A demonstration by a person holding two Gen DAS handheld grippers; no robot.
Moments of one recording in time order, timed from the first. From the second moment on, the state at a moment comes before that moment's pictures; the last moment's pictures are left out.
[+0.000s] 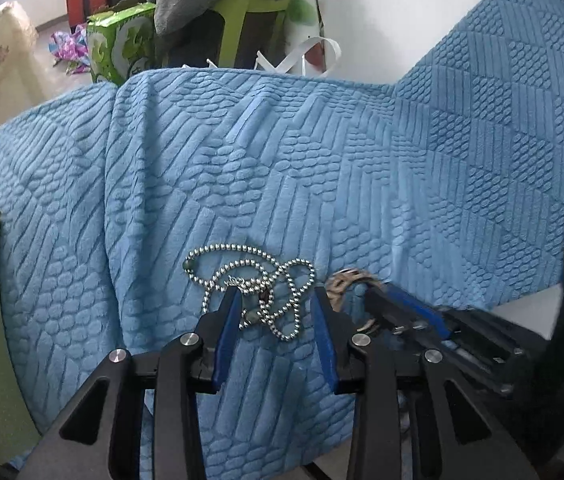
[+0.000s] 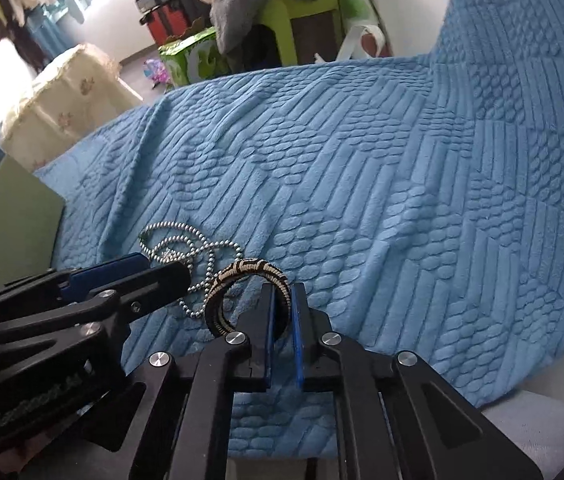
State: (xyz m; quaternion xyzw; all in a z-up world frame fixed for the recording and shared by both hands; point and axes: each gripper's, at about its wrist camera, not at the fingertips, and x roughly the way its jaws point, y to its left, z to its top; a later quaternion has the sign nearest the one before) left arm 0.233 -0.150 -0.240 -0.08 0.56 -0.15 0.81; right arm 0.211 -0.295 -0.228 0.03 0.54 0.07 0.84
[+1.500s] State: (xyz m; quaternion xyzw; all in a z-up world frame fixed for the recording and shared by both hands) left arm 0.175 -0.081 -0.153 -0.12 0.48 -0.12 0.86; right arm 0.184 -0.290 -0.154 0.06 0.50 0.08 0.86
